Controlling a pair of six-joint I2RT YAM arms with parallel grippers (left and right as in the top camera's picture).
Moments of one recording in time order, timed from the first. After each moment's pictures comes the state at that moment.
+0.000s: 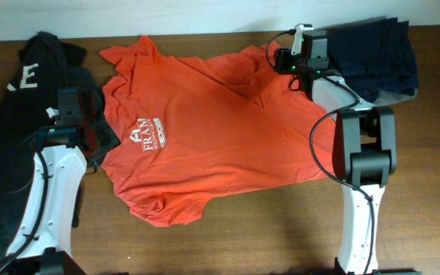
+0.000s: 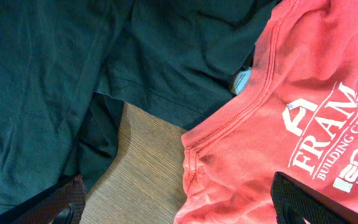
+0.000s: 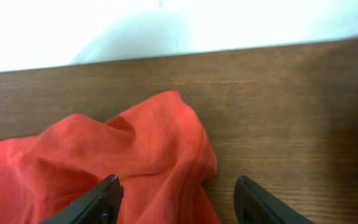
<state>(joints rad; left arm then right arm) 0.10 1.51 1.18 -0.88 -0.29 -0.45 0.06 2.42 1.76 0.04 -0.16 0.16</state>
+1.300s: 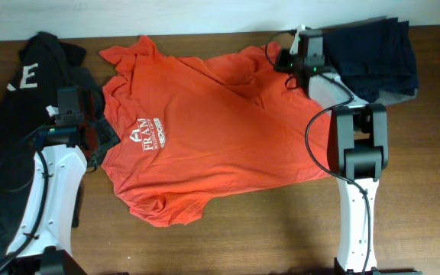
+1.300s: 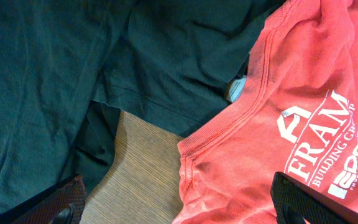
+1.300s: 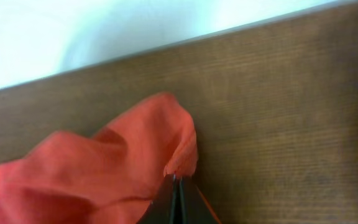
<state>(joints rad) 0.10 1.51 1.18 -0.85 -0.29 -0.44 0.06 2.51 1.91 -0.06 -0.17 0.29</state>
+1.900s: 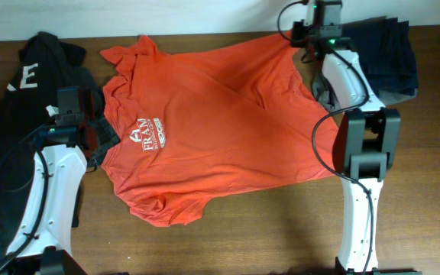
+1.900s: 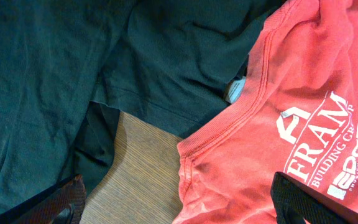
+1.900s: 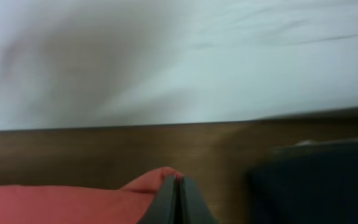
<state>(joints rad) 0.10 1.51 1.18 -0.85 -0.29 -0.44 0.01 2.51 2.21 -0.33 -0.05 0.08</state>
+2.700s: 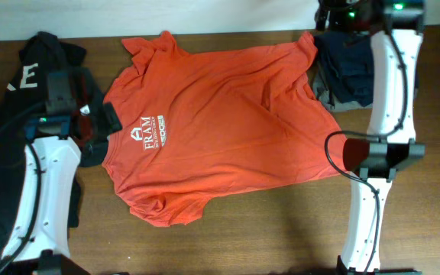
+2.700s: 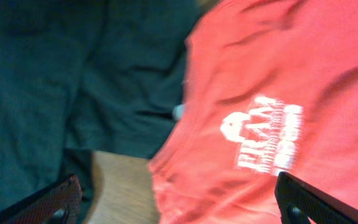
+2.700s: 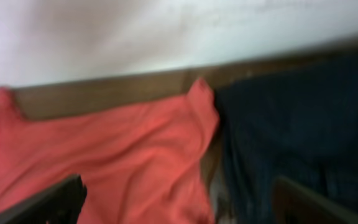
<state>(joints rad) 0.10 1.53 1.35 -0.89 -0.13 -0.25 -0.07 2.51 3.07 -1.44 -0.18 0.10</state>
